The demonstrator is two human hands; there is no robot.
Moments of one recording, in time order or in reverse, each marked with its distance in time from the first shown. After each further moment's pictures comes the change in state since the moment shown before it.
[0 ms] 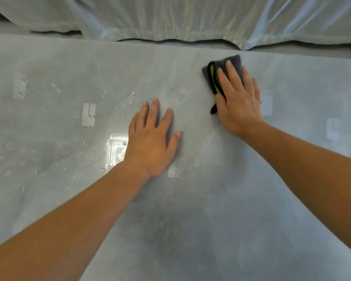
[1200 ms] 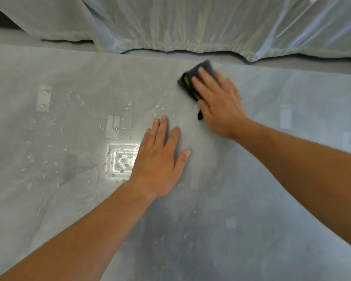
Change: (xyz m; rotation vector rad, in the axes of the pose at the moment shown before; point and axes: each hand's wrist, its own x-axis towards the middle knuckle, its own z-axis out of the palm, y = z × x) left_hand -0.014 -0.044 -0.007 -0.079 -0.002 0.069; right_hand 0.044 -0.075 0.011 -0.078 -0.065 -0.246
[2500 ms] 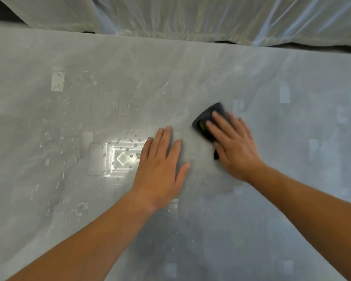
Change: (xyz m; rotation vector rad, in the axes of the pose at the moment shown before) left_hand -0.087 -0.017 0.016 0.030 0.007 0.102; right_hand -0.154 -0.035 0.047 0.010 0.069 -0.008
